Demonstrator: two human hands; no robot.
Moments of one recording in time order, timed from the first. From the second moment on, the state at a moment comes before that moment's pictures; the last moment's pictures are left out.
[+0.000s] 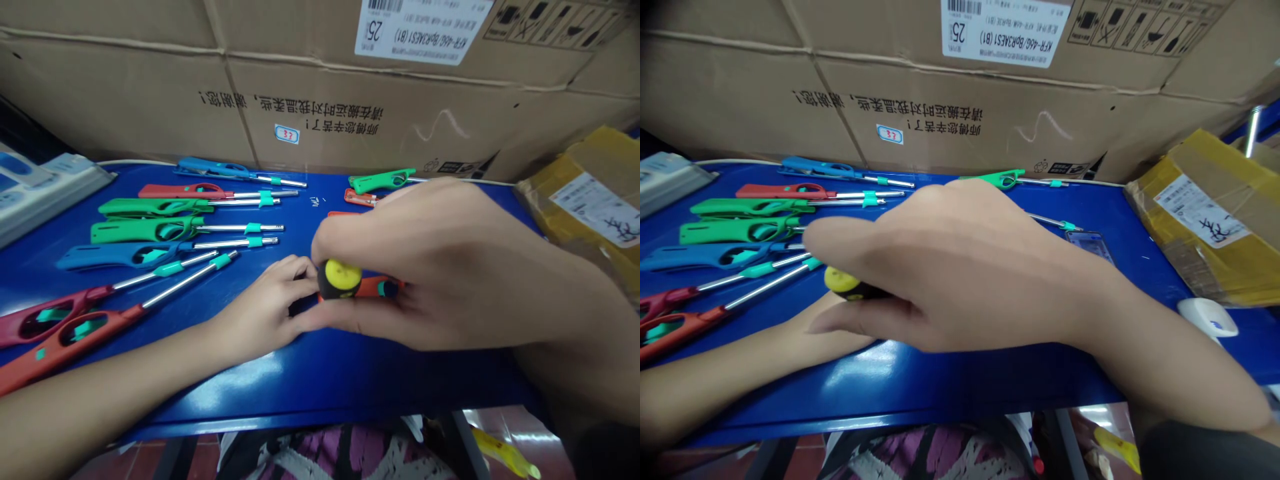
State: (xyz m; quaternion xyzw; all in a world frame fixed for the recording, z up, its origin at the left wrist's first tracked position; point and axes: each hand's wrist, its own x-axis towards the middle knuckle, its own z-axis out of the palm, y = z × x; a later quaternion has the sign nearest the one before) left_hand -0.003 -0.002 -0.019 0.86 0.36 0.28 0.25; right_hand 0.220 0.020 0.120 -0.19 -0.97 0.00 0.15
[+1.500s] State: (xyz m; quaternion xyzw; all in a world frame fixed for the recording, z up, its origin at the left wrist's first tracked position) left_hand -0.003 -0.007 -0.010 0.85 0.37 0.25 0.27; right_hand 0.216 0.021 0.114 -0.22 -0.96 -0.08 0.16
